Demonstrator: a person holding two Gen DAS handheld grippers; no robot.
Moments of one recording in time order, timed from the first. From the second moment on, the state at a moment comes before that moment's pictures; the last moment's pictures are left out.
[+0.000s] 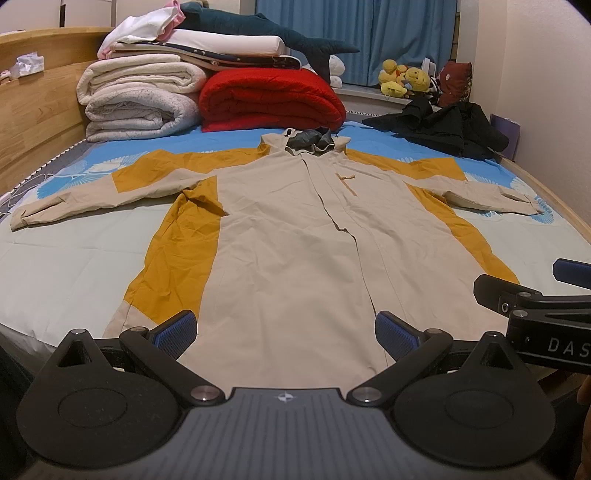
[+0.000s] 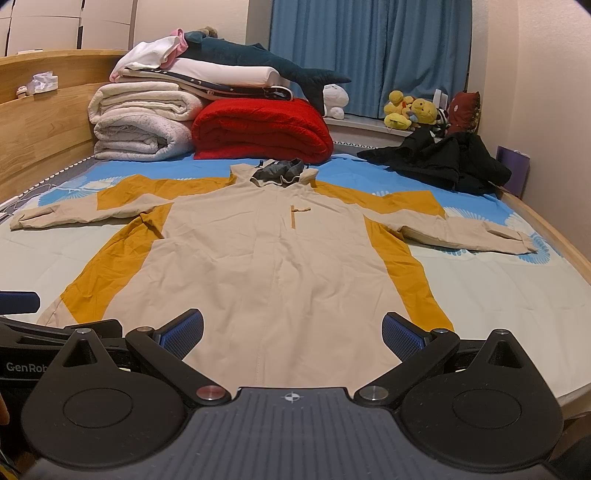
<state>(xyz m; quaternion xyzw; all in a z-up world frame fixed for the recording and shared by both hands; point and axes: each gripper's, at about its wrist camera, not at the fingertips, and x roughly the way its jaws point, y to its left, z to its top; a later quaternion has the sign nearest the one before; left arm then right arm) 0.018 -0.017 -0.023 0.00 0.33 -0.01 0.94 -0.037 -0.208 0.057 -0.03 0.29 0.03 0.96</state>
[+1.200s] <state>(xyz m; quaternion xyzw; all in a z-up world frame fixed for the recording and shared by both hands) 0.163 0.158 -0.099 -0.05 0.47 0.14 0.87 0.073 -0.396 -0.021 0.09 0.41 -0.19 0.89</state>
